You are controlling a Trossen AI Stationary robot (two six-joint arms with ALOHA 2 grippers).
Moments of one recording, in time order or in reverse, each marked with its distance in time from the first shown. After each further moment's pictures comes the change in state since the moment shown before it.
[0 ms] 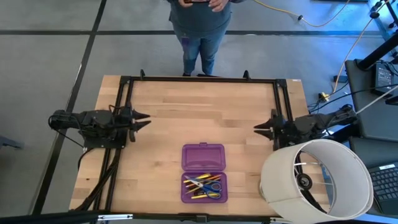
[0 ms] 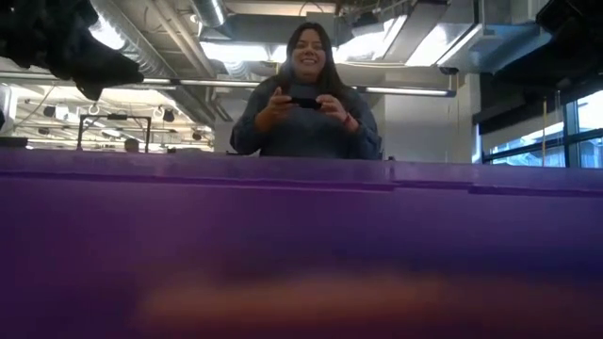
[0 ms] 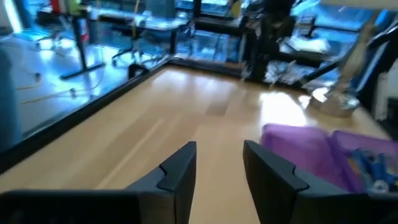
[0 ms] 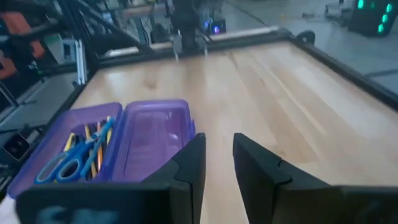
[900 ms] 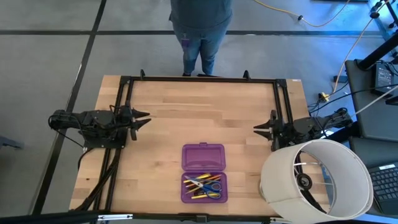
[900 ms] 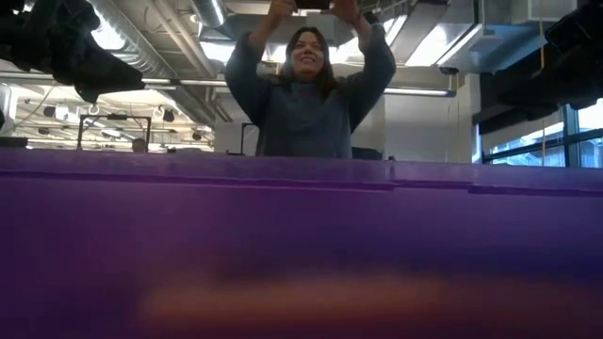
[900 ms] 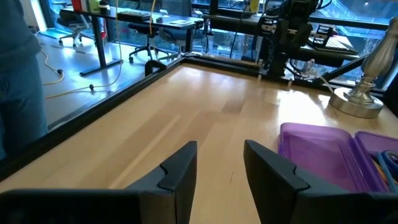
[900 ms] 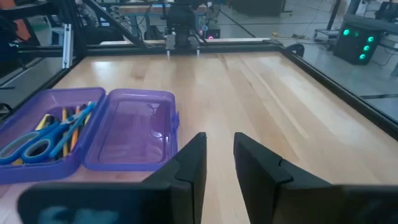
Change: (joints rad) left arm 0.000 0.010 -0.002 -0.016 -0.068 -0.007; right arm -0.001 -0.157 -0.119 -0.010 0.035 -0.137
